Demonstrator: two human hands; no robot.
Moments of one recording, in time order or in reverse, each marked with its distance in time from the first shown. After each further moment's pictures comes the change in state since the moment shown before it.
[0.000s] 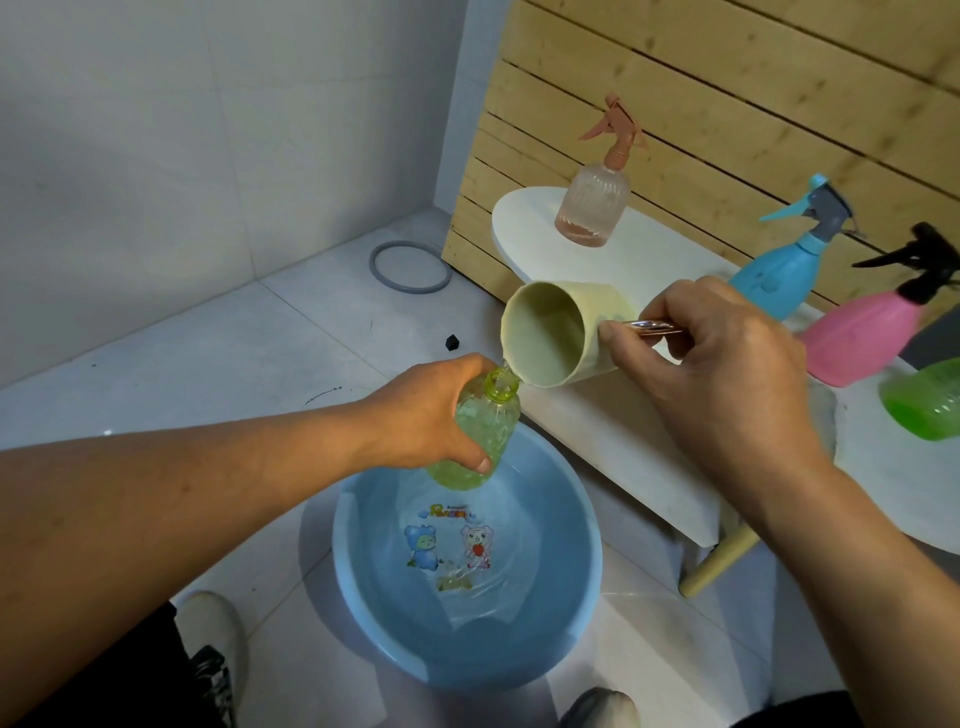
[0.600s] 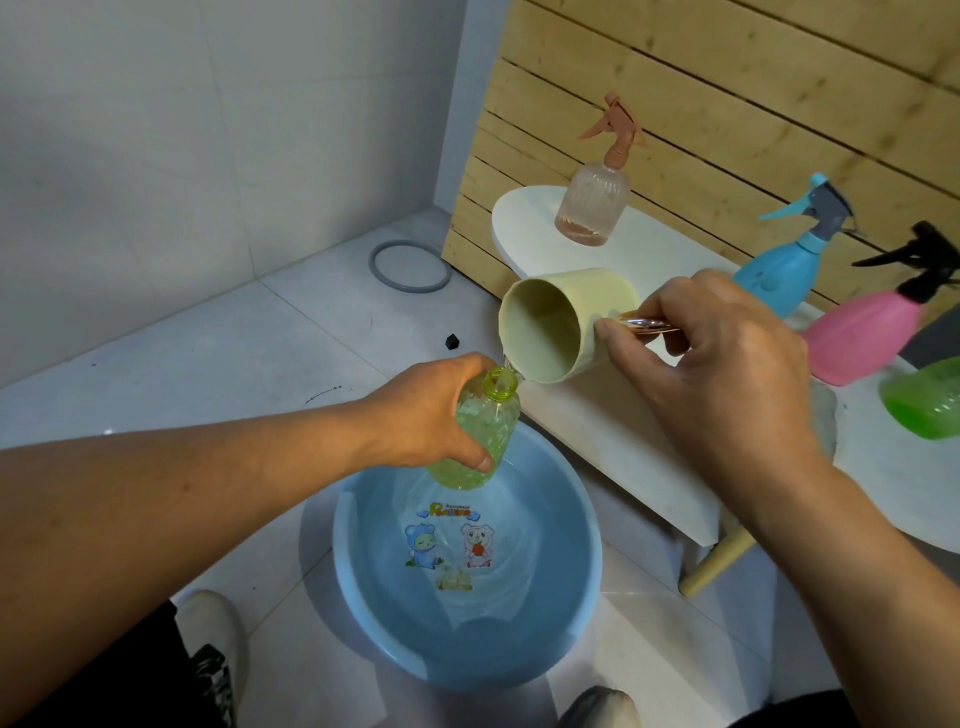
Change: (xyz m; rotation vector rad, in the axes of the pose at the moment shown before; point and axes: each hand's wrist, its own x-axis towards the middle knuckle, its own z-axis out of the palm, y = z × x) left_hand -0.001 0.002 0.000 -0.006 0.008 -0.004; right_hand -0.001 0.001 0.002 -0.105 0.059 -0.090
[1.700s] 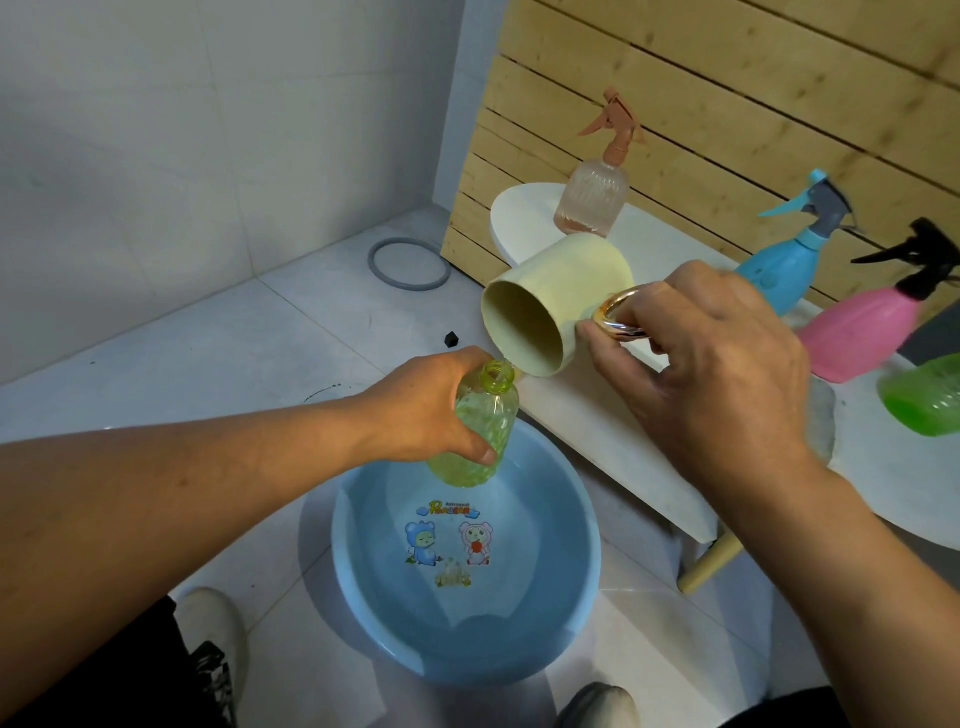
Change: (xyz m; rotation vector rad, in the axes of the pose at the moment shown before) left_hand 0.000 0.000 -0.002 -0.022 0.017 0.029; right_hand -0.003 0.001 0.003 -0.117 0.103 -0.257
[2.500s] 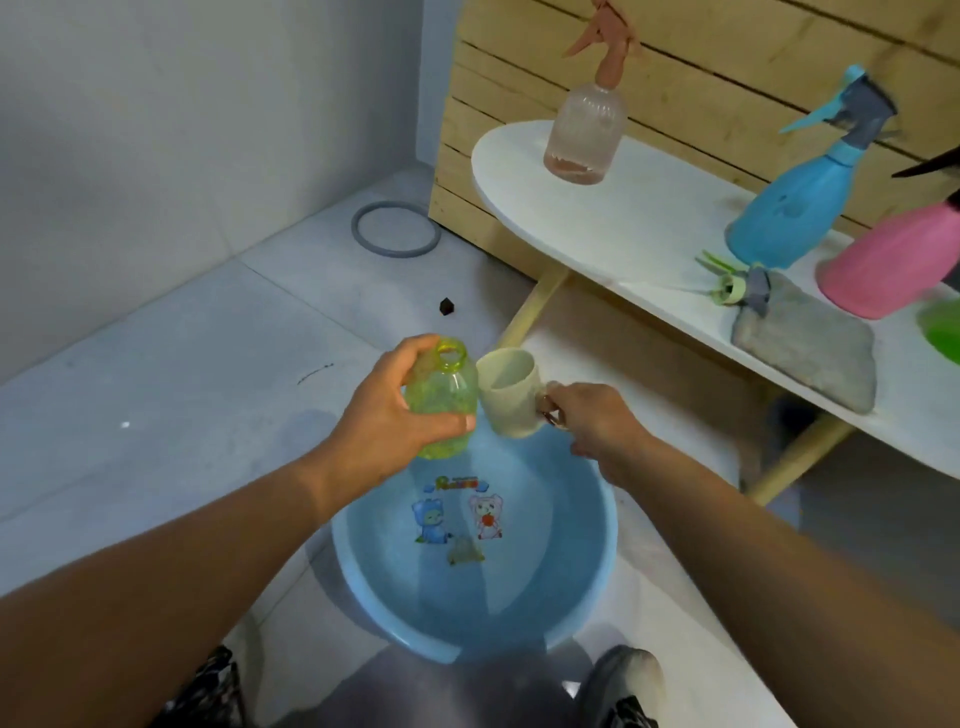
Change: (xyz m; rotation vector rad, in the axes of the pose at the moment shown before) left_hand -0.003 -0.053 0.051 -0.486 0.342 -0.077; right_hand -0.082 0.020 0.164 0.852 -0.711 1.279
